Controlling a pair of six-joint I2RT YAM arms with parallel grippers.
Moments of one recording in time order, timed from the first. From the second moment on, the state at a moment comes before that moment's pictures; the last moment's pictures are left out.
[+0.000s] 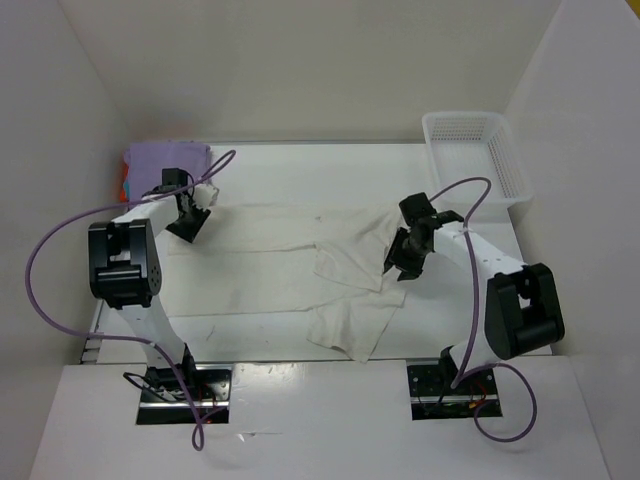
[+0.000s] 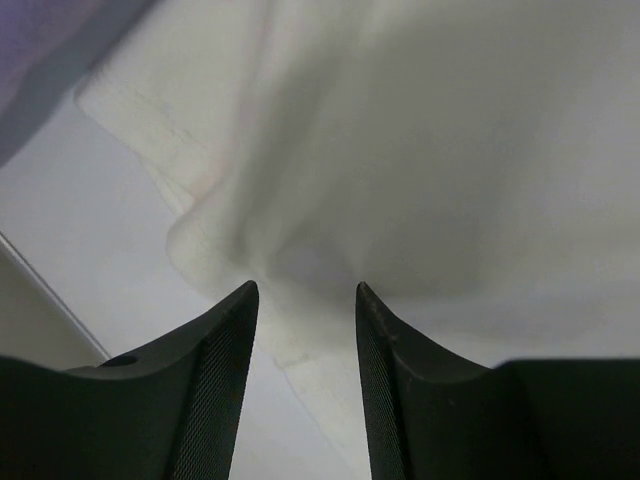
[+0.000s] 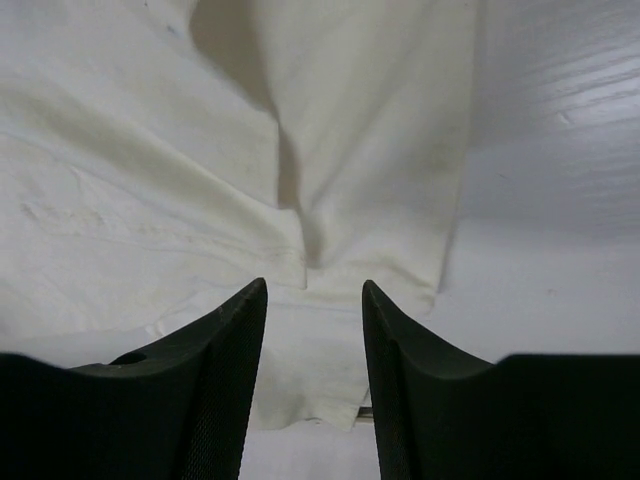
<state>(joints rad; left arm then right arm) 0.12 1.87 1.23 -0.47 -0.06 0.55 0.29 1.48 0.94 -0.74 -0.09 0.73</state>
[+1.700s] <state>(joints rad) 0.11 1.37 0.63 -0.63 -0.15 1.13 1.16 1.61 0.89 -0.82 0.10 1.10</state>
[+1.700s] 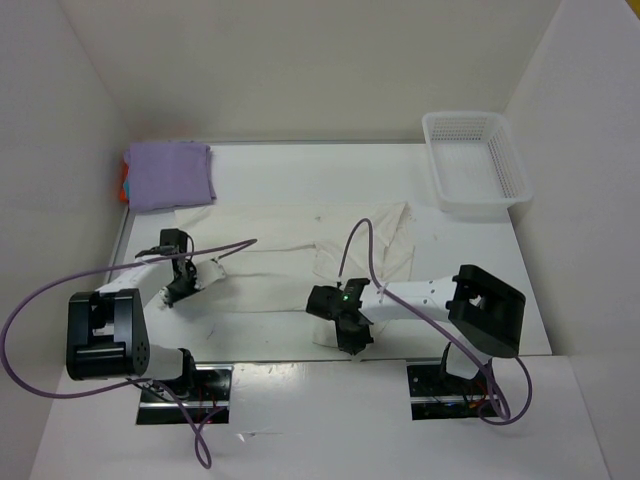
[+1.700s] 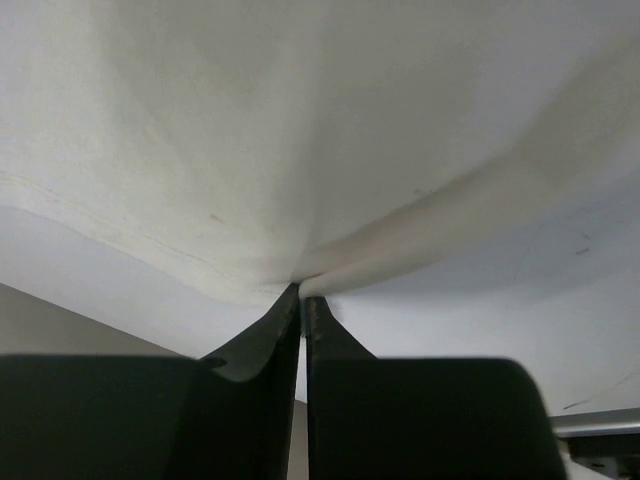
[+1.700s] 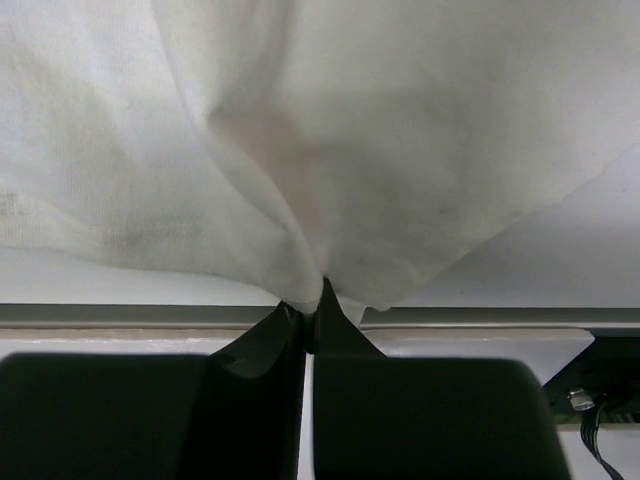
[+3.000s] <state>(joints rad) 0.16 1.77 1.17 -0.65 -0.06 0.85 0.56 2.00 1.62 -0.80 0.47 0.30</state>
